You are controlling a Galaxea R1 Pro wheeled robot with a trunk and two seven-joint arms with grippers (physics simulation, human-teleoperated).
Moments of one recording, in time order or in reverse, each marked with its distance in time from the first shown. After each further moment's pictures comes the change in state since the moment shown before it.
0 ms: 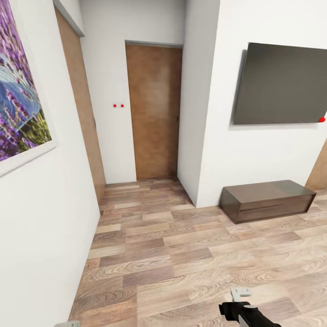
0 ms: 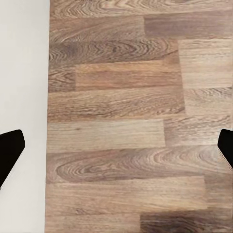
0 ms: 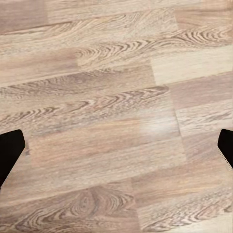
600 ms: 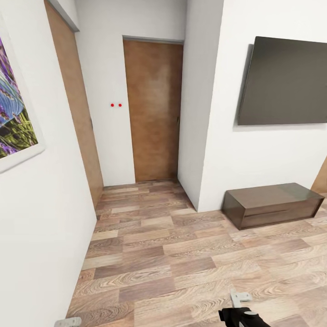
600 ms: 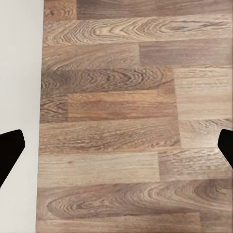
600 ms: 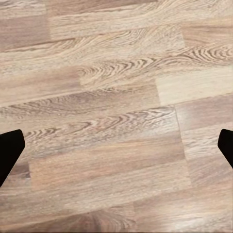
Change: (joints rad) left arm -0.010 -0.001 0.003 -0.008 0.001 0.008 -0.001; right arm 0.020 0.004 0.005 0.015 0.004 -0.024 0.012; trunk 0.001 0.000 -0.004
